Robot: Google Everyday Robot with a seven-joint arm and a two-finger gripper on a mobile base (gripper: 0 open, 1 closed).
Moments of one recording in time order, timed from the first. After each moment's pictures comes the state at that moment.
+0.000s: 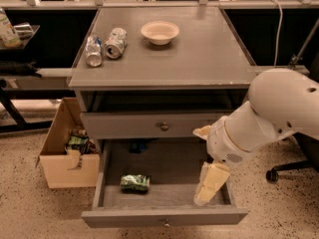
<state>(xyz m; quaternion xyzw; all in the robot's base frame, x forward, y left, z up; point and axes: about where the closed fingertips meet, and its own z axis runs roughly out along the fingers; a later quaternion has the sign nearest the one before) 0.412 -0.091 0.761 -0.65 0.72 0.15 0.19</state>
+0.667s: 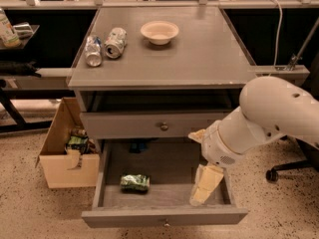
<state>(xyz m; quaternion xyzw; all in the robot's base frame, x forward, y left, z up) 0.418 -0.085 0.740 -0.65 0.72 0.16 0.19</state>
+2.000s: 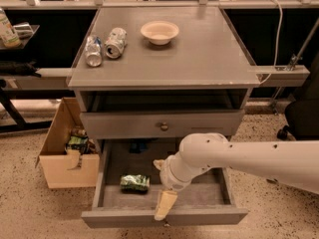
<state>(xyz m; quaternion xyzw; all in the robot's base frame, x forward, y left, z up) 0.447 0.009 0.553 -0.69 0.67 0.17 0.19</state>
